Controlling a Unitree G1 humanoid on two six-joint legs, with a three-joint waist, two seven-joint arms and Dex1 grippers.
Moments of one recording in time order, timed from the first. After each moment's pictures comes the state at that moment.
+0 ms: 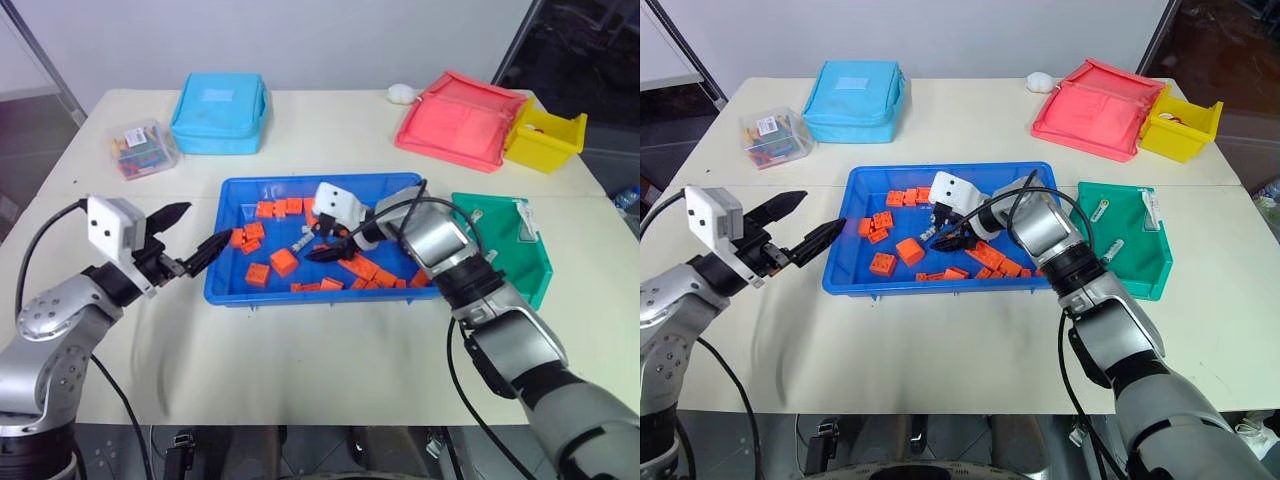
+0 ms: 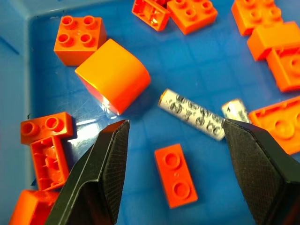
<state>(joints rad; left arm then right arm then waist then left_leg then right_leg) -0.05 0.64 0.37 -0.48 -0.67 0.52 -0.59 -0.97 -0.33 0.45 0.36 -0.05 0.54 1.07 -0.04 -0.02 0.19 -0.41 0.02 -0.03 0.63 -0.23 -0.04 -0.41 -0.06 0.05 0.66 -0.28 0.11</state>
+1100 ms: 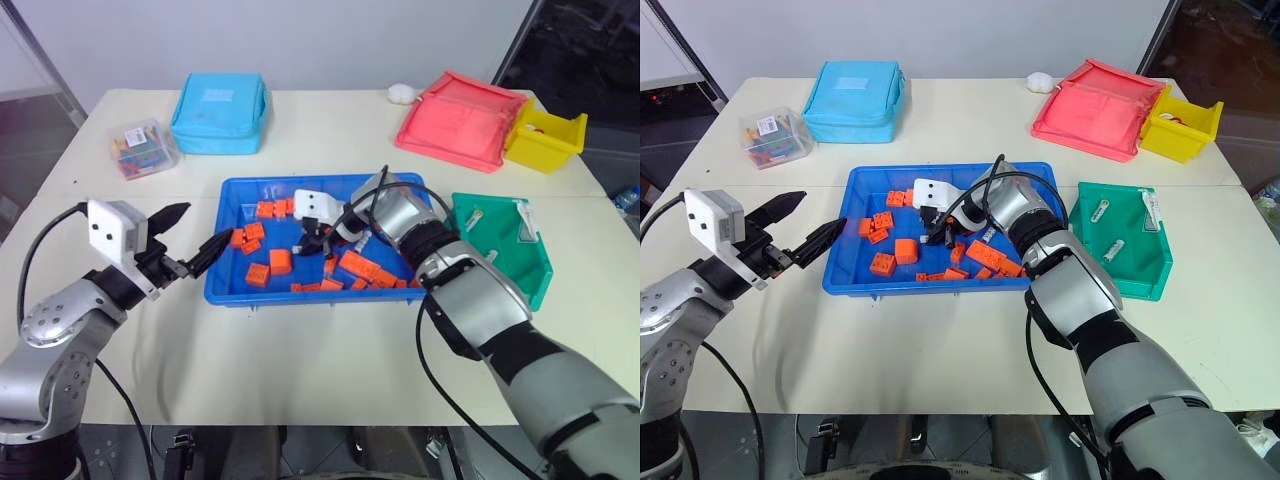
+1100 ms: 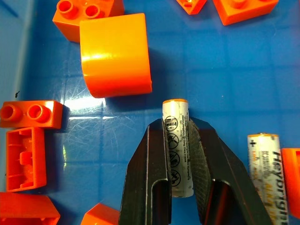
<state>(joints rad) -0.03 0.62 0.37 -0.52 -0.67 0.52 -0.54 -1.26 -0.15 0.43 1.11 -0.18 0.11 1.23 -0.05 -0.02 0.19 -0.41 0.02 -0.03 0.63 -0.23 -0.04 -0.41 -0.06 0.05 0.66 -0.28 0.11</state>
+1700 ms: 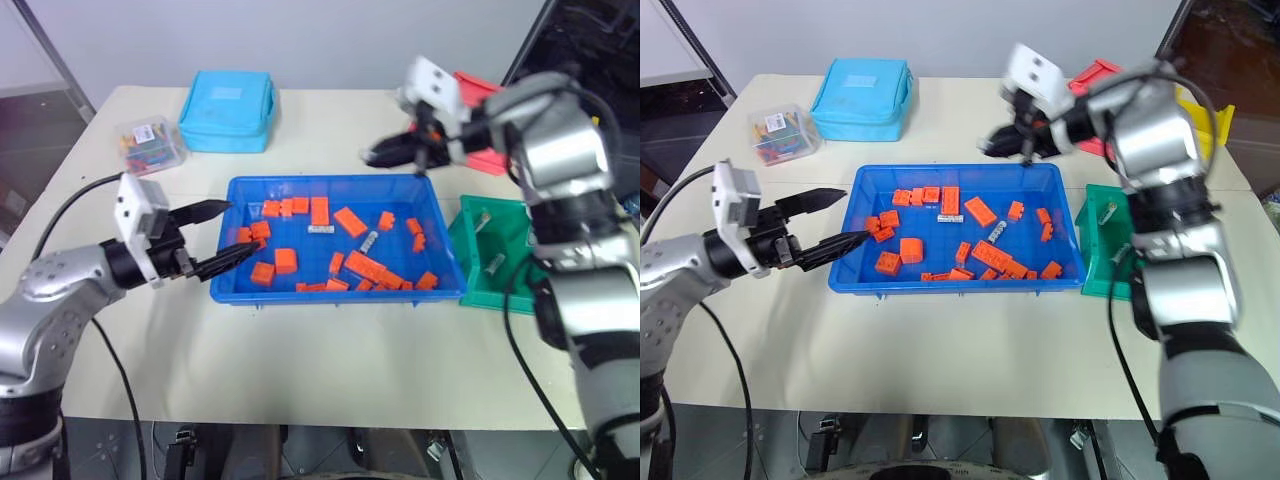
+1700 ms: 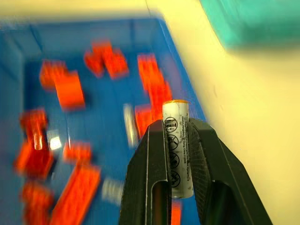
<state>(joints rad) -0.29 0.80 0.22 -0.36 -0.77 0.60 -0.90 -1.03 -0.76 0.18 0.21 0.00 0.70 1.35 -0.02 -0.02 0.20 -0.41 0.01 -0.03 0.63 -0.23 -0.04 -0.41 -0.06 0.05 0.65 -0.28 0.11</state>
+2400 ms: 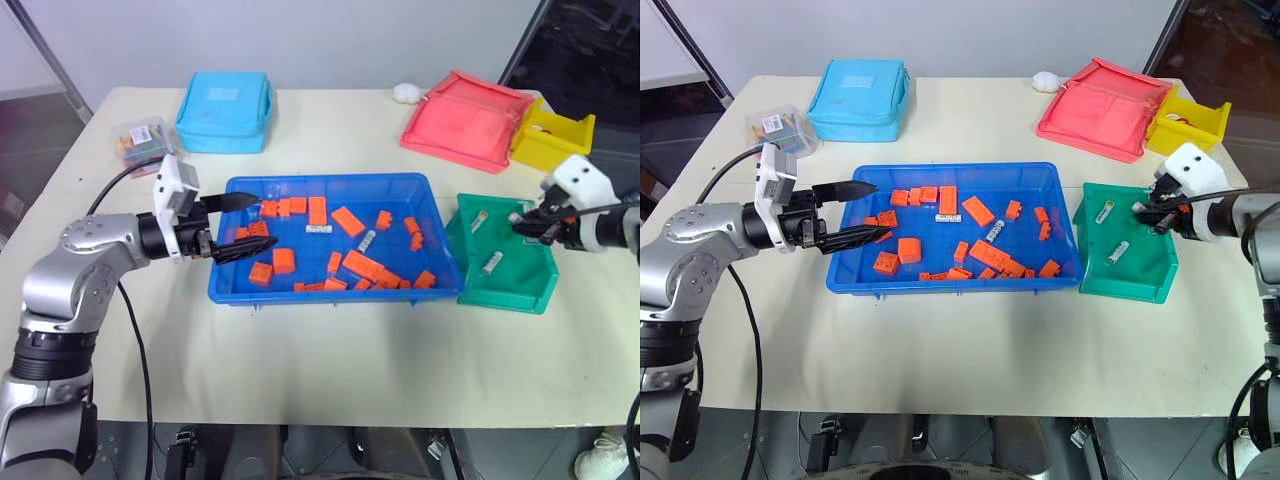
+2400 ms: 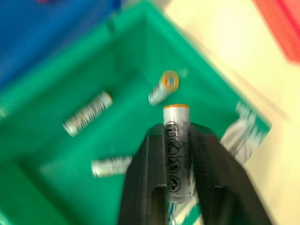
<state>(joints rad) -0.48 0.75 0.09 -0.14 -0.66 0.56 -1.07 -0.53 -1.06 -0.09 0.16 0.05 0.72 1.07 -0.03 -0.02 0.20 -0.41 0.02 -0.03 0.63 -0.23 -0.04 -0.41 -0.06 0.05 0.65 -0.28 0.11</state>
